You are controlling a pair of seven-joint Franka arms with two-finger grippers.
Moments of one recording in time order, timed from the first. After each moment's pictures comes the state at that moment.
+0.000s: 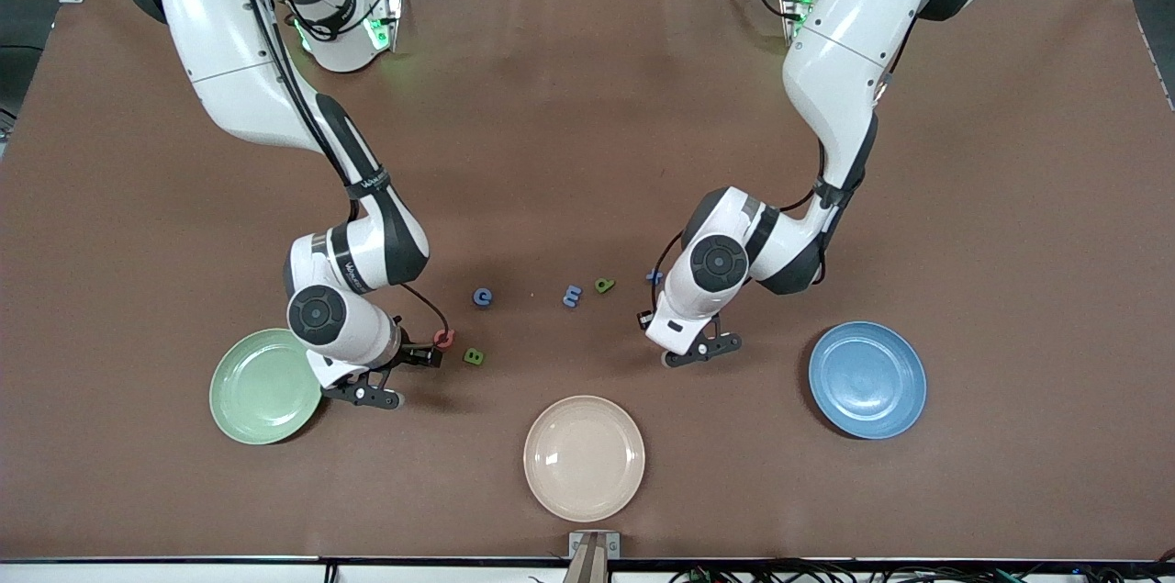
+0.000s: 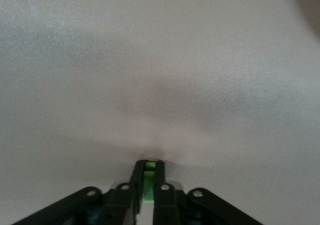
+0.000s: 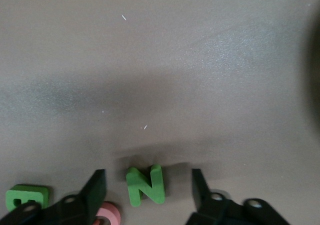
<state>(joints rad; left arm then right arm) -0.47 0.87 -0.11 -1.43 0.01 2.32 -0.81 0.27 0.83 0.02 -1.46 0.00 2.27 0.49</state>
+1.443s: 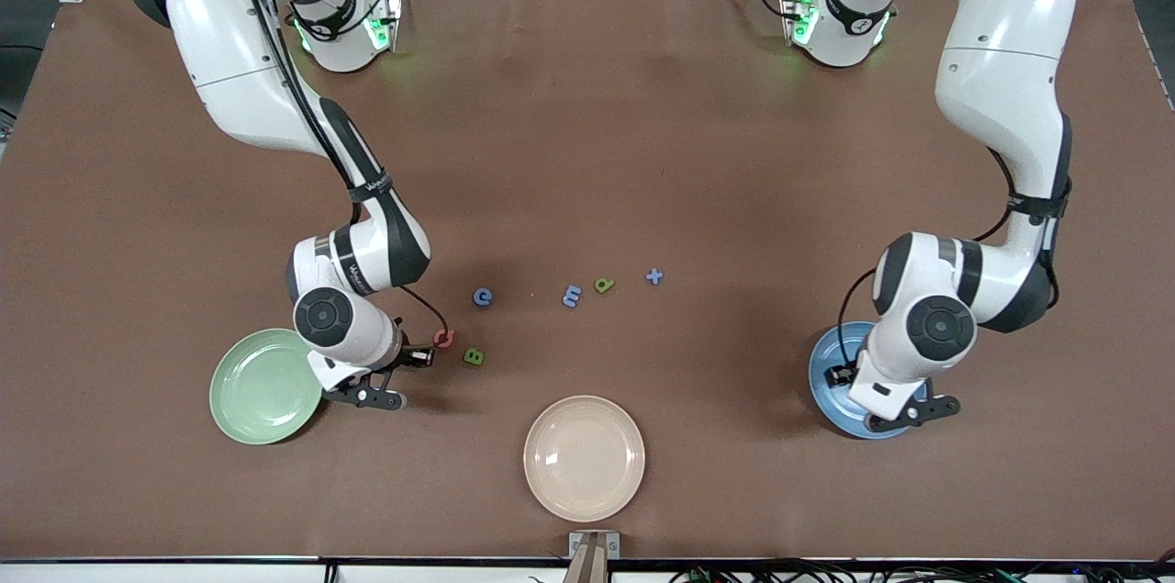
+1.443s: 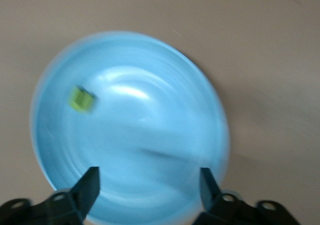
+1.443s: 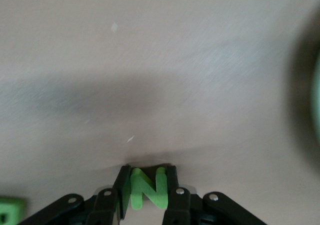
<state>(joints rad) -0.14 0.77 -0.10 -1.41 0.24 2.13 -0.61 0.28 0.84 0.01 -1.43 -0.14 2.25 0.48</state>
